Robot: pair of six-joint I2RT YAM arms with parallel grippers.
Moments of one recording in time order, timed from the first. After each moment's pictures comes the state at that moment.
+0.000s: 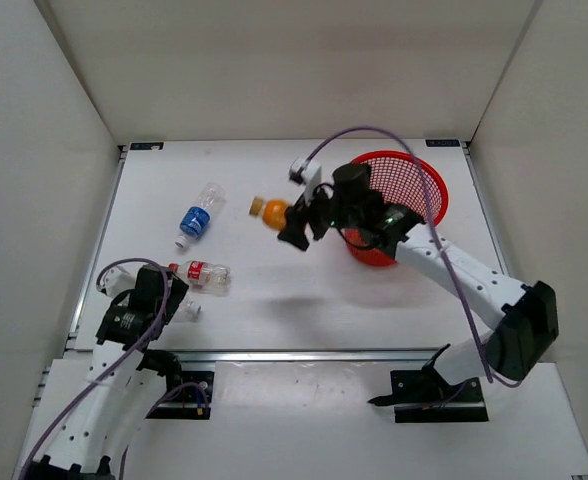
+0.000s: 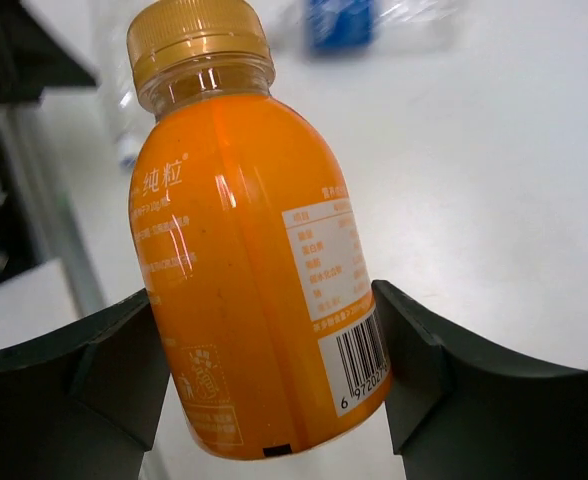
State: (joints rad) left arm -0.27 0.53 0.58 -1.02 -0.45 -1.20; right arm 0.80 1.45 1.24 -0.29 -0.40 -0.09
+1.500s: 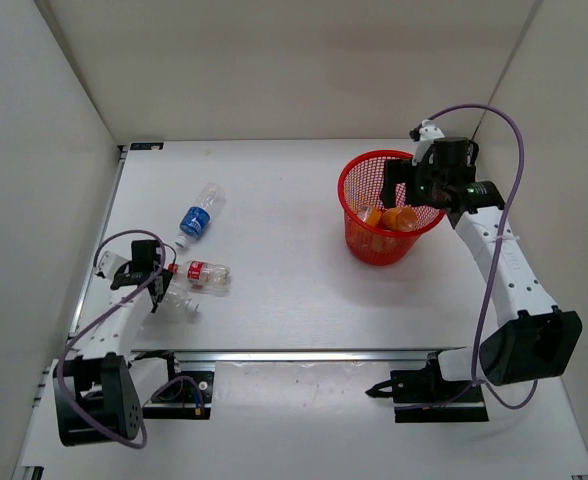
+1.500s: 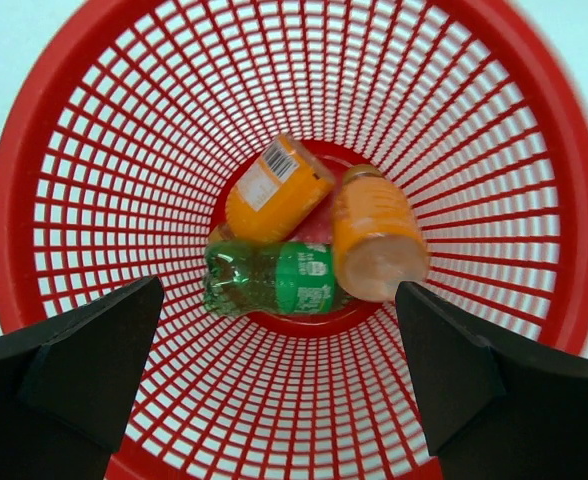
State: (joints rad) left arm 0.09 1.09 0.52 -0.51 -0.42 -1.05; right arm 0.14 1.36 1.34 -0.63 -0.16 0.01
